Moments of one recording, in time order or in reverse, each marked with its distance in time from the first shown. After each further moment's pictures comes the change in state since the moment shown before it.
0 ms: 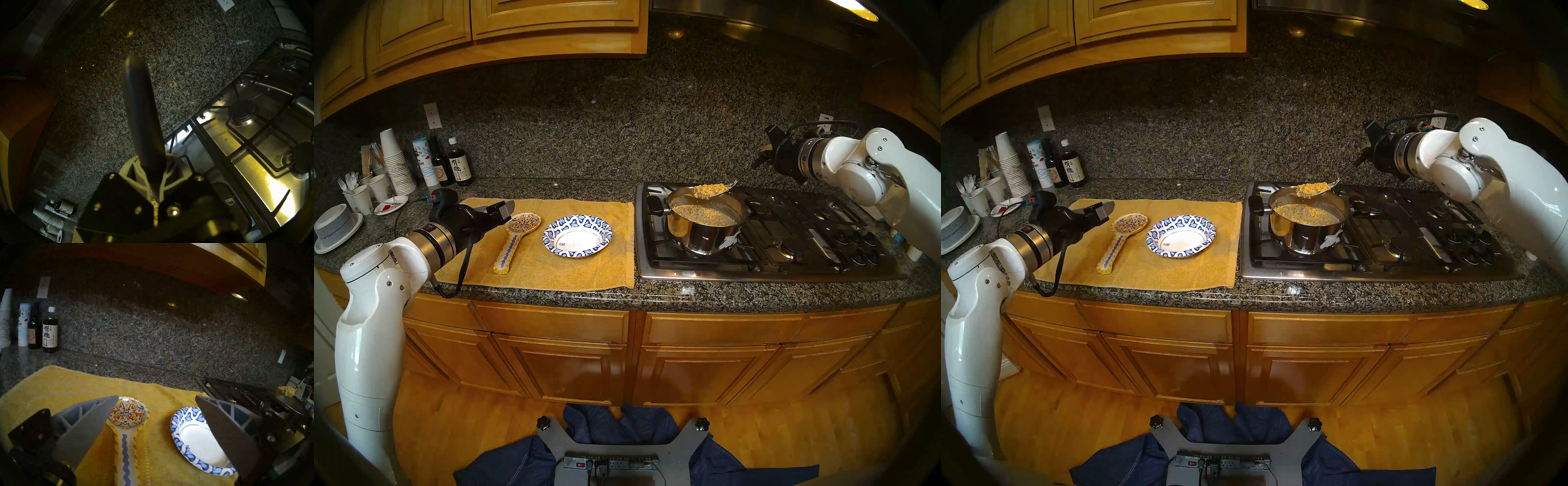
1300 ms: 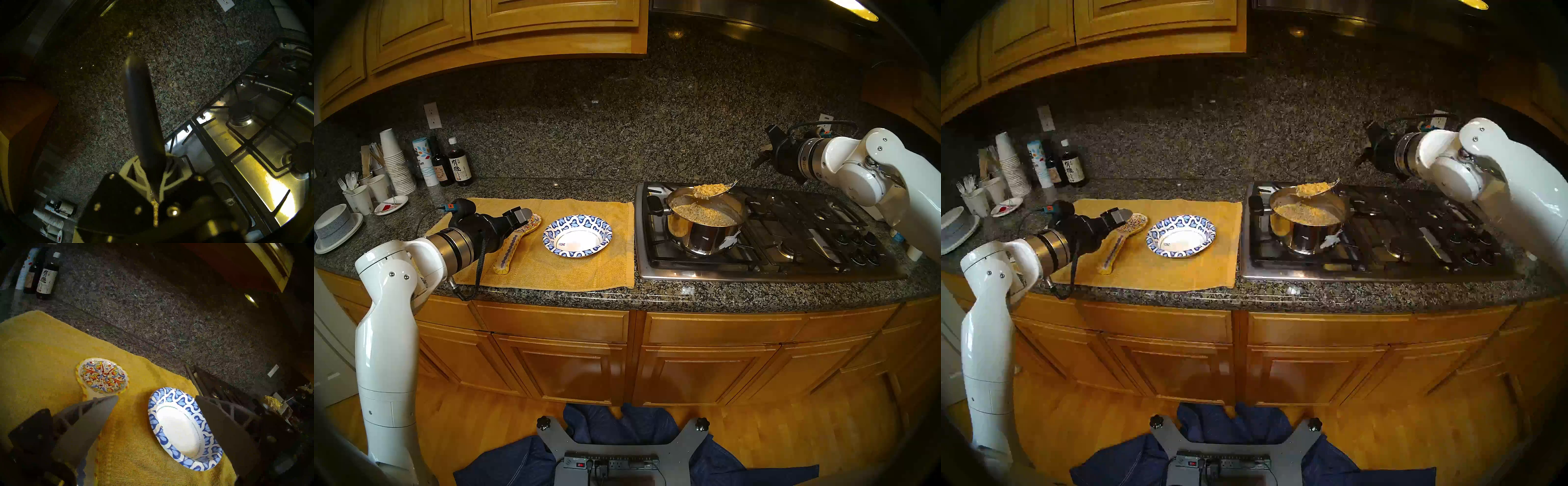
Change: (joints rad) left arm -0.084 -0.114 0.056 0.023 -0.165 0.140 0.149; right arm 0.000 0.000 0.000 0.000 0.000 -0.001 0.001
